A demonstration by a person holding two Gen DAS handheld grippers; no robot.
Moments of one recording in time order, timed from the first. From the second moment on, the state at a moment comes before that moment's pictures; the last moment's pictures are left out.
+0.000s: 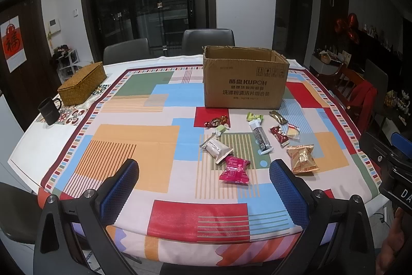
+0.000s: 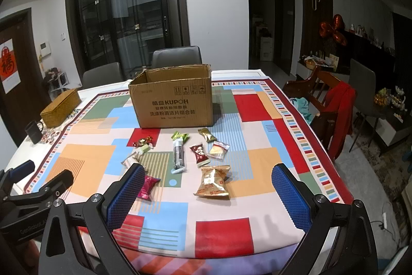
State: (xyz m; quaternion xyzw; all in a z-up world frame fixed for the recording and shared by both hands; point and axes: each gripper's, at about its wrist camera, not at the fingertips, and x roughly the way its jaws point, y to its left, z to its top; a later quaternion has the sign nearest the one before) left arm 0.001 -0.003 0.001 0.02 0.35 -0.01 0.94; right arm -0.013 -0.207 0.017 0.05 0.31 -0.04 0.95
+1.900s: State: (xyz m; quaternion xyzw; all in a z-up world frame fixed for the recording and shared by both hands) left arm -0.013 0.005 0.014 0.02 0.33 0.00 0.95; right arm -0.029 -0.204 0.030 0.04 0.28 -0.04 0.96
